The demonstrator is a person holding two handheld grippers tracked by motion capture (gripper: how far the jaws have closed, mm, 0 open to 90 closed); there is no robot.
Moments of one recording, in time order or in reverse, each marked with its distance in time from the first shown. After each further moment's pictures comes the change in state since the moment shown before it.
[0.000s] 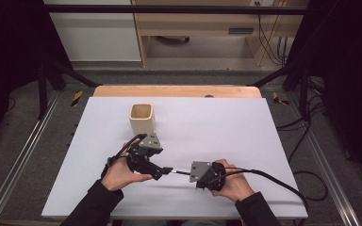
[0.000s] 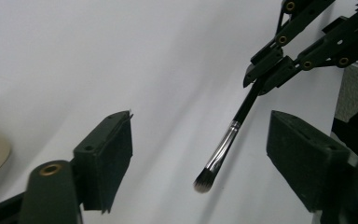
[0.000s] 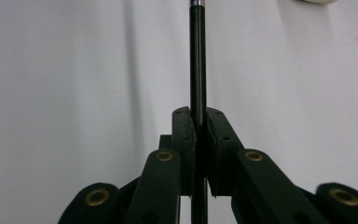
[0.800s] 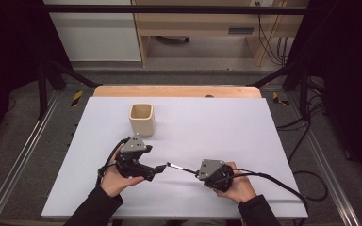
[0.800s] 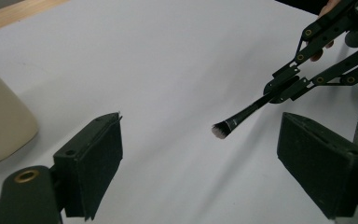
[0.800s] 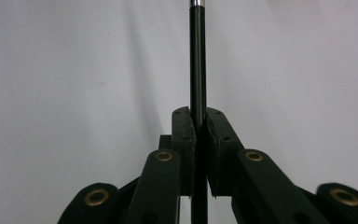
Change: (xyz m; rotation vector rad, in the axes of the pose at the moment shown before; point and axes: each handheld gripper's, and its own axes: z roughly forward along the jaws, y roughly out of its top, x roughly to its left) left arm 0.002 -0.035 -0.008 -0.208 0.087 -0.154; right arm -0.002 -0.027 0.002 -0.064 -0.016 0.141
